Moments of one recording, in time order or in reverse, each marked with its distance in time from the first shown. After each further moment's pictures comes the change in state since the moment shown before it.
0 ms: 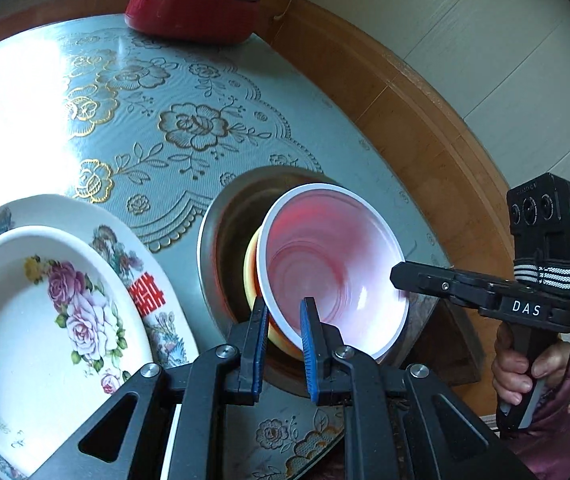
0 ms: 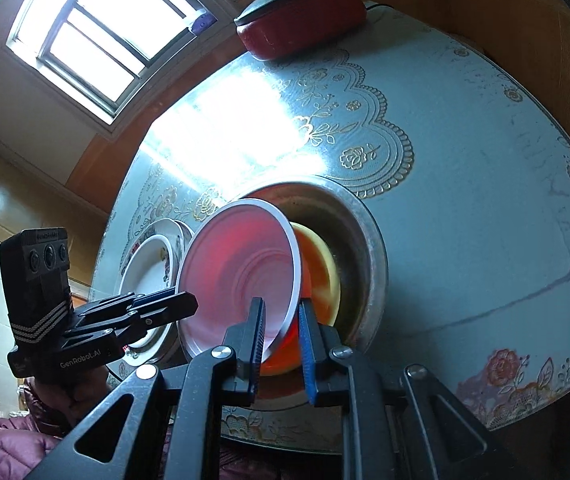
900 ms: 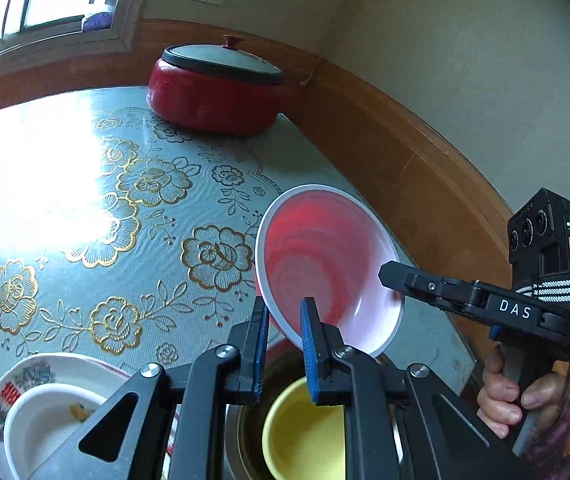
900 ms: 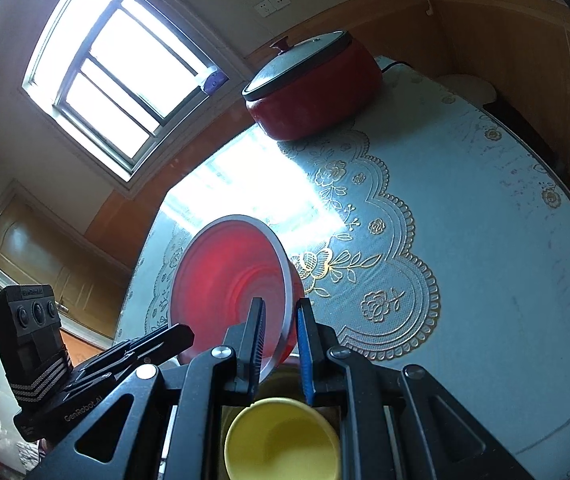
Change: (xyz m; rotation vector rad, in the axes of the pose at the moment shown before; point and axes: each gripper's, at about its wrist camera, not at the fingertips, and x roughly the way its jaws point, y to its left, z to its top) left arm -0.018 -0.004 0.089 -0.006 -0.245 0.118; right arm -0.004 0.003 0.101 0.013 -0.196 0.098
